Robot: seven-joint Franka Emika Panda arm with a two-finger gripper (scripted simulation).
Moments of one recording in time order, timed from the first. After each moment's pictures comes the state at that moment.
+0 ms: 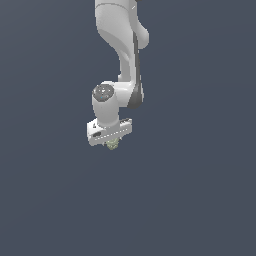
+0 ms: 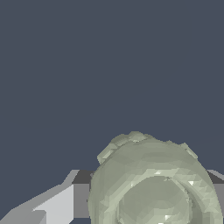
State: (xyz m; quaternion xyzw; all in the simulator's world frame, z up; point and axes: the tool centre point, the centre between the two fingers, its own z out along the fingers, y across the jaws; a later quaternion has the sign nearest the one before) arm -0.040 -0.078 0.073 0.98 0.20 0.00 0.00
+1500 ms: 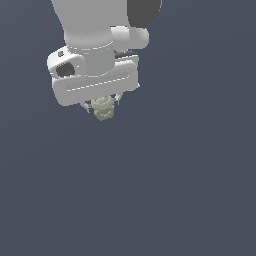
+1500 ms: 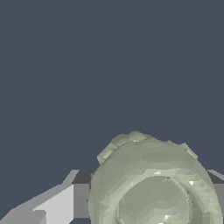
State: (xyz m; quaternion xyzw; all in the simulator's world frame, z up) arm 0.022 -0.071 0.357 0.98 0.20 0.00 0.00
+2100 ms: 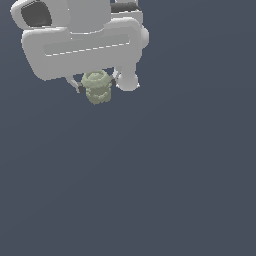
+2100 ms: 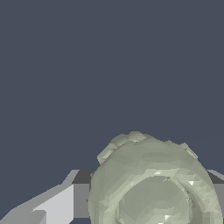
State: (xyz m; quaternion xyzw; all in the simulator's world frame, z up) arm 0.042 -0.070 0.436 0.98 0.20 0.00 0.00
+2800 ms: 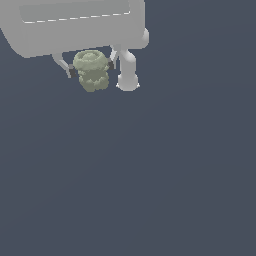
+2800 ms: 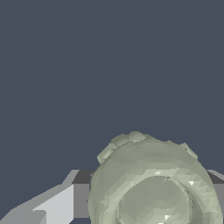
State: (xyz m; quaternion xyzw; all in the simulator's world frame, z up) arm 0.056 -0.070 0.480 0.98 0.20 0.00 0.00
